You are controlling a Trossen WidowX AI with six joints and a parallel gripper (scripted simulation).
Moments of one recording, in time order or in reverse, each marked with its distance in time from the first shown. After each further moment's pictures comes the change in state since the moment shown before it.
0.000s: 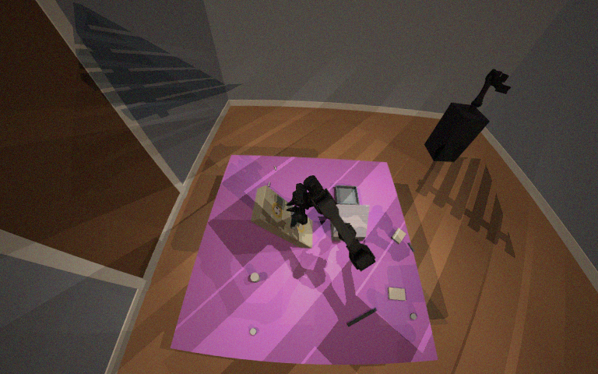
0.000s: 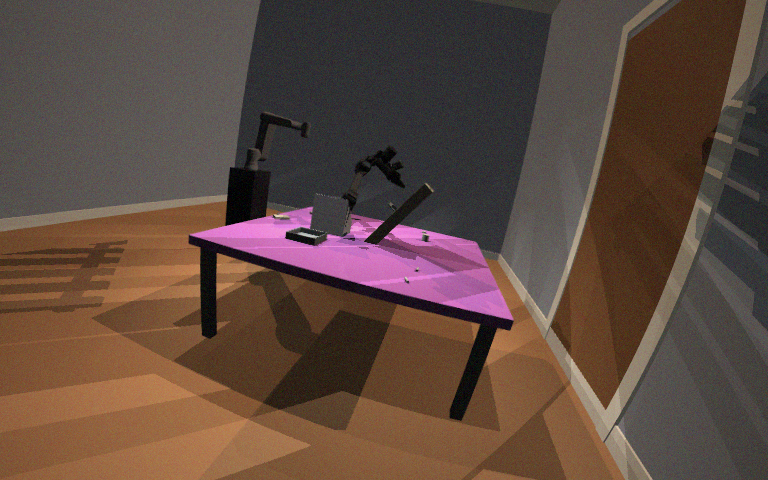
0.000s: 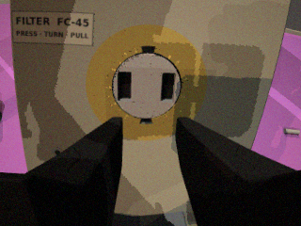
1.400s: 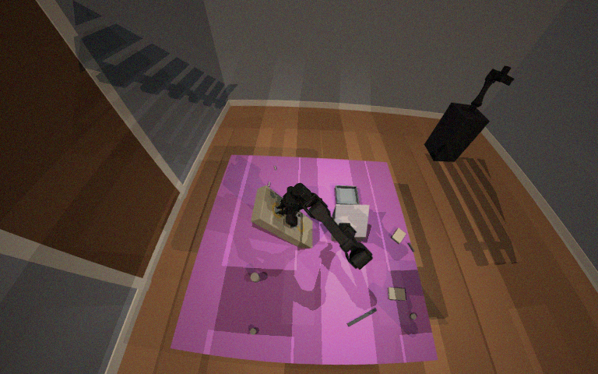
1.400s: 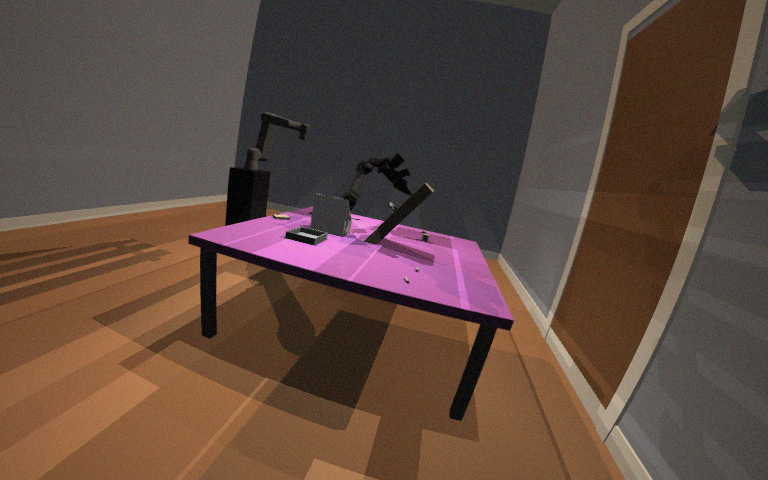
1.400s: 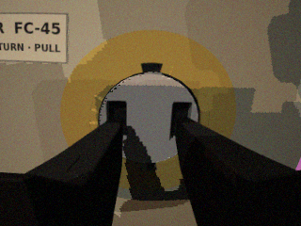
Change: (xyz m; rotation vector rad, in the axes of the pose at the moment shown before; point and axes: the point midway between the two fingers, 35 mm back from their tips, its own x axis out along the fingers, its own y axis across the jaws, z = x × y) arm 0.053 -0.001 0.000 0.001 -0.007 0.011
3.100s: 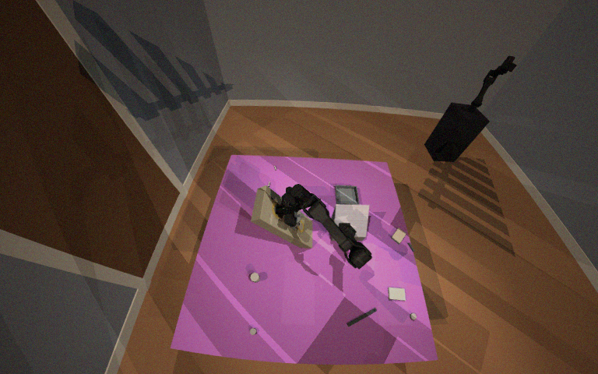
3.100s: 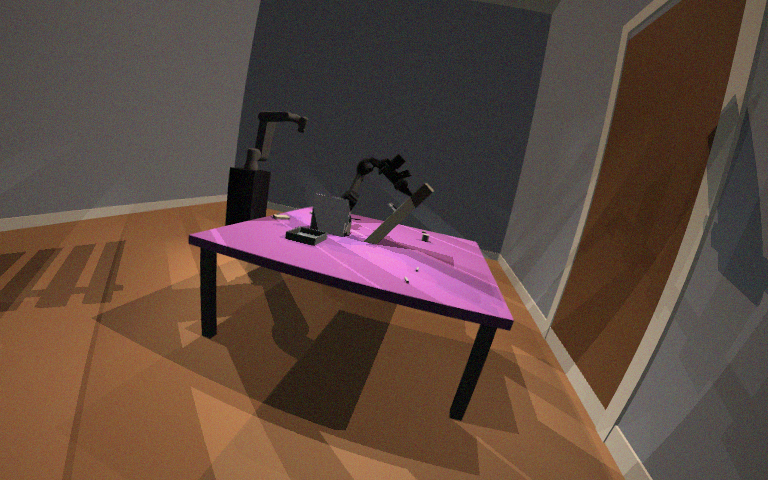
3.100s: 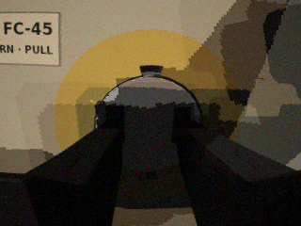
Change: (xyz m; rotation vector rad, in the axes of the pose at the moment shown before) arm 0.007 -0.001 -0.001 0.002 0.000 0.000
